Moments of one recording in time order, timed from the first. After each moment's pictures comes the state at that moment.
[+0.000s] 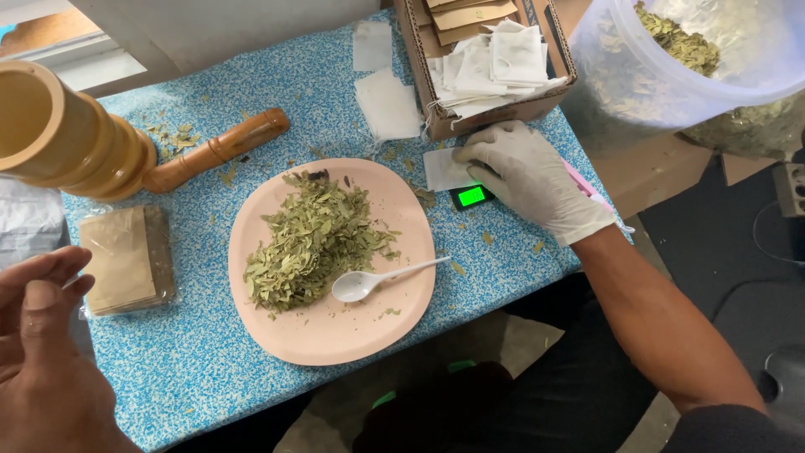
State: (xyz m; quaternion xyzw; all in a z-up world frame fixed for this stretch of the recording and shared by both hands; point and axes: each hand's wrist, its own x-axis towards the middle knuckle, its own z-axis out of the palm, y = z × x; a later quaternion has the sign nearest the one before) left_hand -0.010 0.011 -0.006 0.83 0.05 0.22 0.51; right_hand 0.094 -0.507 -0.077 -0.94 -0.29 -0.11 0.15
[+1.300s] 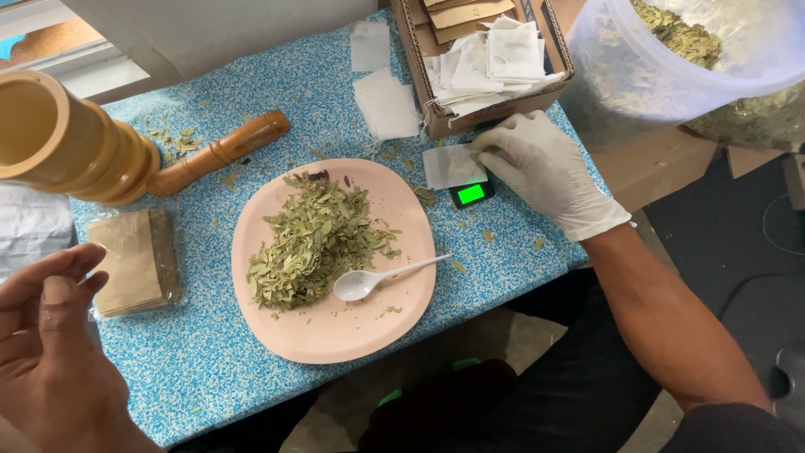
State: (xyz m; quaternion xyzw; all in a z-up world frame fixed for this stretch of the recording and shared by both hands) left_hand -0.006 0.004 -0.002 0.81 0.05 0.22 0.54; right_hand 0.086 -0.519 -0.075 -0.95 -0.20 -0.12 0.18
